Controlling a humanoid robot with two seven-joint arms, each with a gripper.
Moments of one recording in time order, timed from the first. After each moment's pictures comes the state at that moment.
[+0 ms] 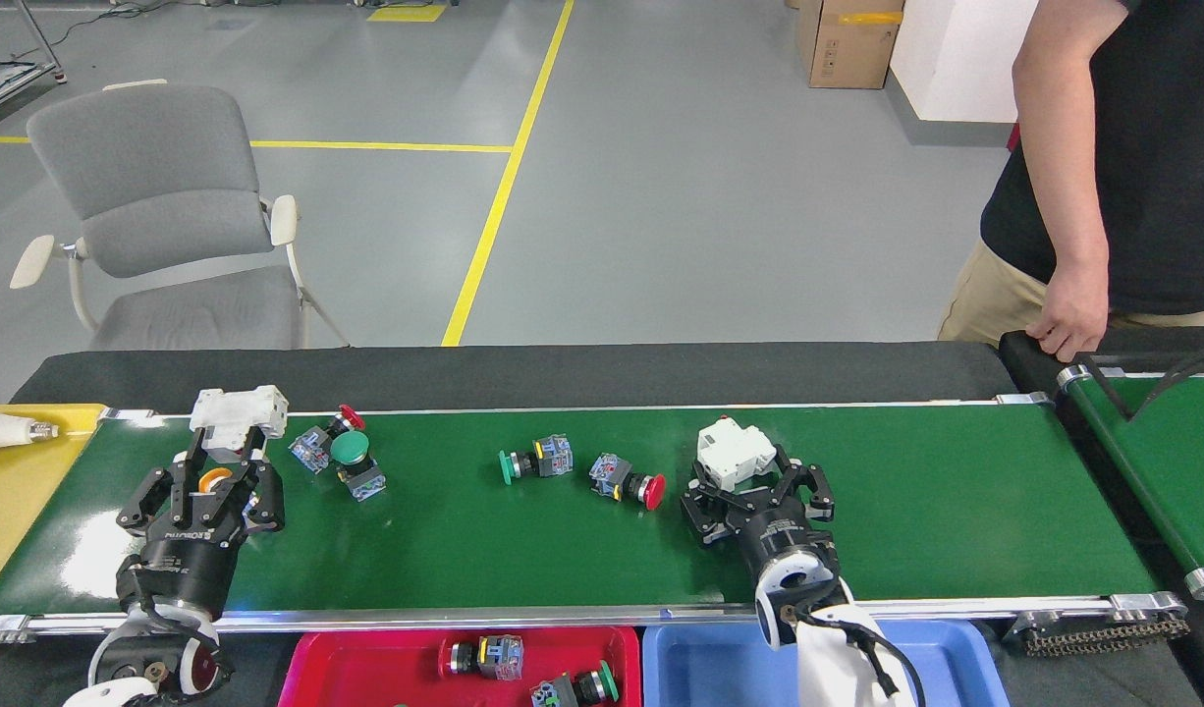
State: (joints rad) left arm -0.16 0.18 0.18 -1.36 -1.46 -0.20 0.14; right arm -0.45 0.13 0.30 -0.95 1.51 0.12 0.03
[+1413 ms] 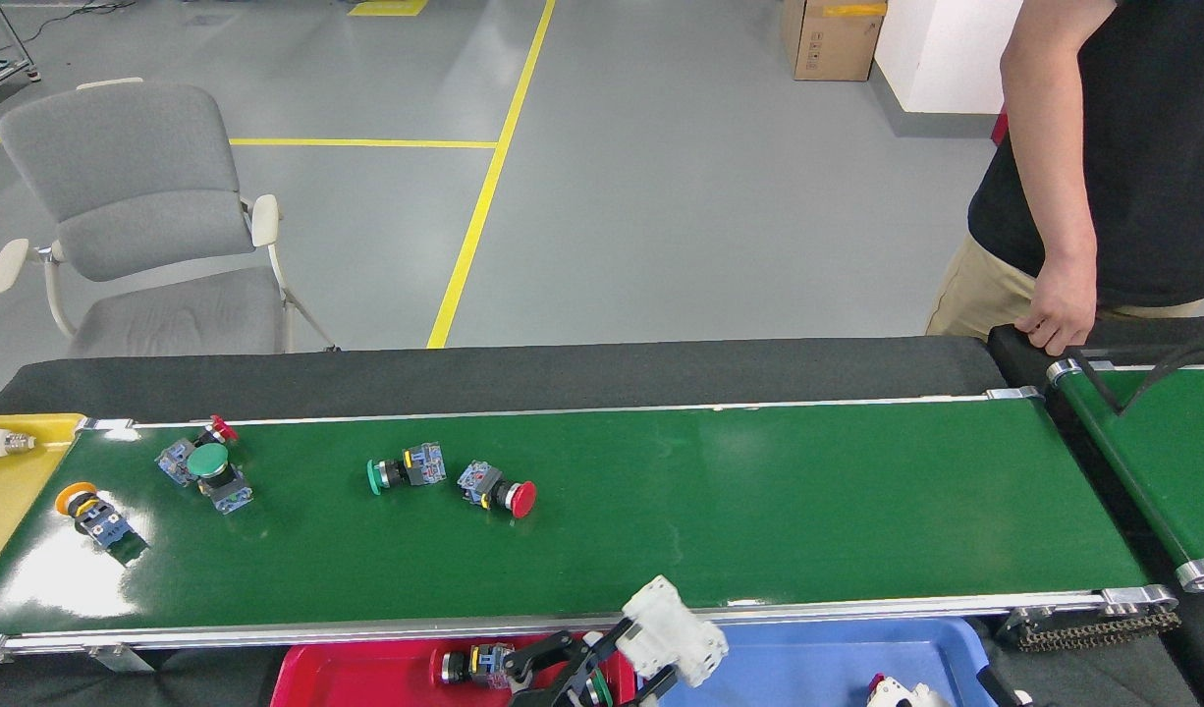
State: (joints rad) left arm 0.11 0.00 -0.40 -1.73 -1.51 -0.52 0.01; right arm 0.41 -0.07 -0.21 -1.74 1.23 -0.41 -0.14
